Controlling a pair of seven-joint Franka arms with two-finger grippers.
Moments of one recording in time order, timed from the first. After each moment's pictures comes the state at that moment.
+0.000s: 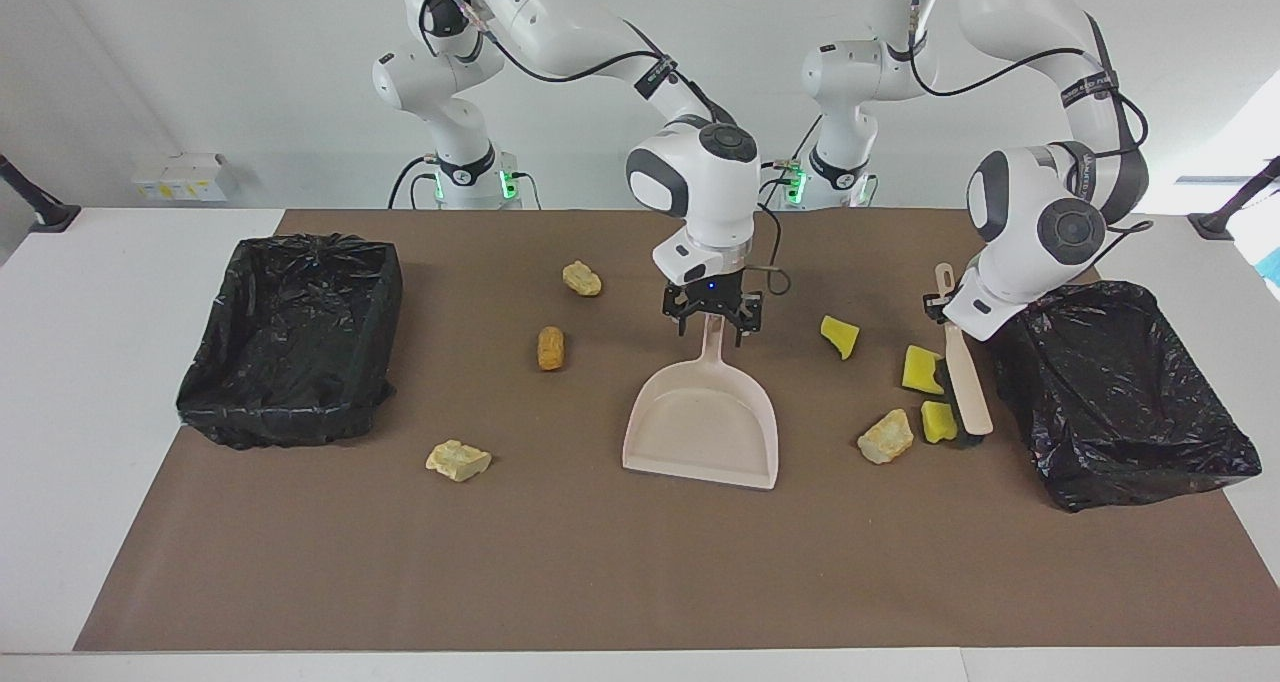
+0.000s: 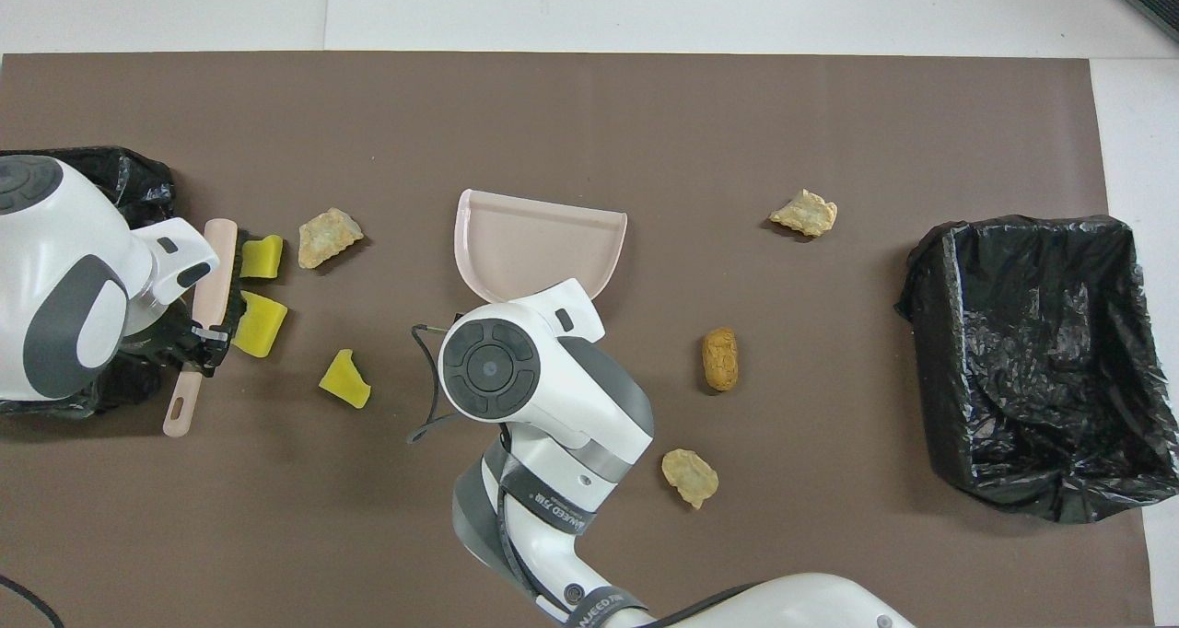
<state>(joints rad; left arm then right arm) -0.02 0.13 -0.01 -2.00 0.13 1.79 -0.02 0.65 0.47 0.12 -1.63 -0.18 2.22 1.15</state>
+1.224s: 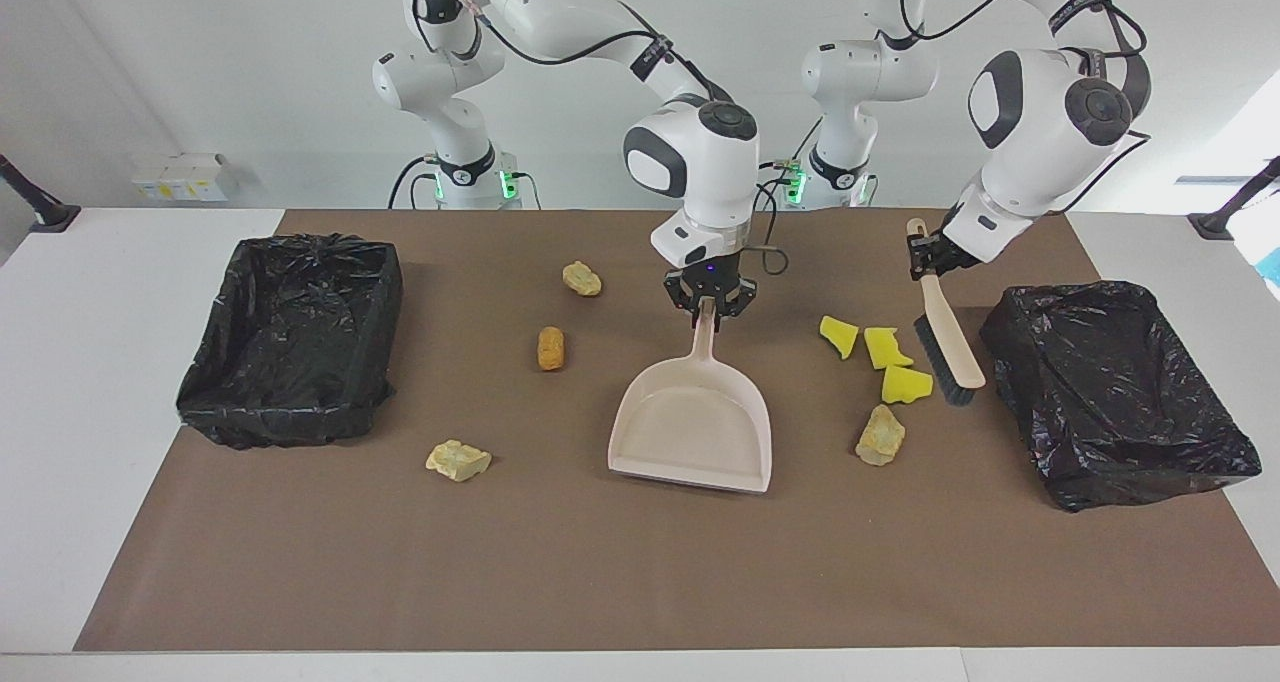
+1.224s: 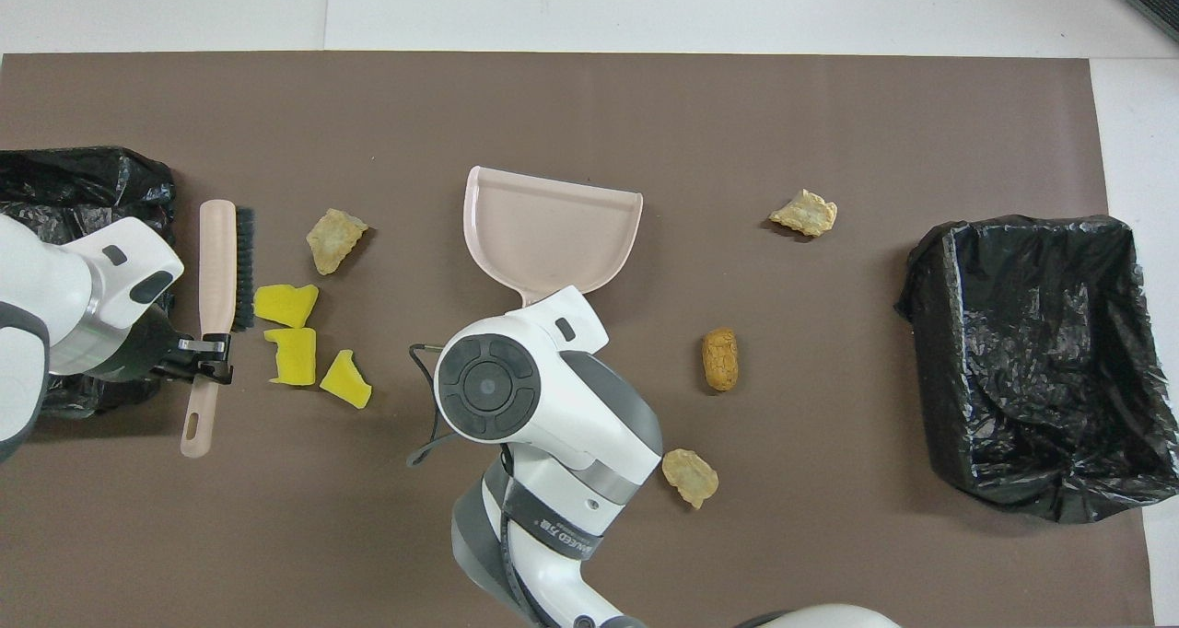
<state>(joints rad) -0.06 -0.06 -0.01 -2.02 -0.06 1.80 -0.04 0.62 0.38 0.13 -1.66 -0.18 2.14 1.00</state>
